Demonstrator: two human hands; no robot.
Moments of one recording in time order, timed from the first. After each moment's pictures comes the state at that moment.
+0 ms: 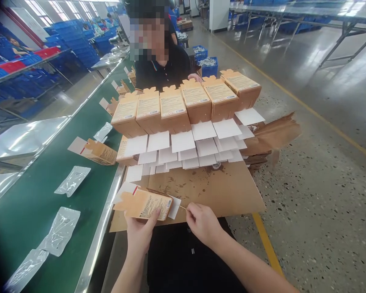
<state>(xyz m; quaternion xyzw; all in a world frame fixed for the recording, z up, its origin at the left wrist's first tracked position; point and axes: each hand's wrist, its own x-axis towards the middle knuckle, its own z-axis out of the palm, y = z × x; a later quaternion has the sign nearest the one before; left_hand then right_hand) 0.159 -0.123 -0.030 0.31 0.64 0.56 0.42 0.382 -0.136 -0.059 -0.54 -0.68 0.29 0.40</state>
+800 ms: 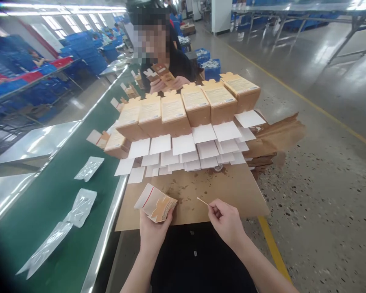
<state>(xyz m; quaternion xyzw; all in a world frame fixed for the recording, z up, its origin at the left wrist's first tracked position) 0.164 -0.120 -0.046 0.45 0.68 0.49 0.31 0.435 -0.144 -0.035 -0.63 -0.56 0.30 0.44</state>
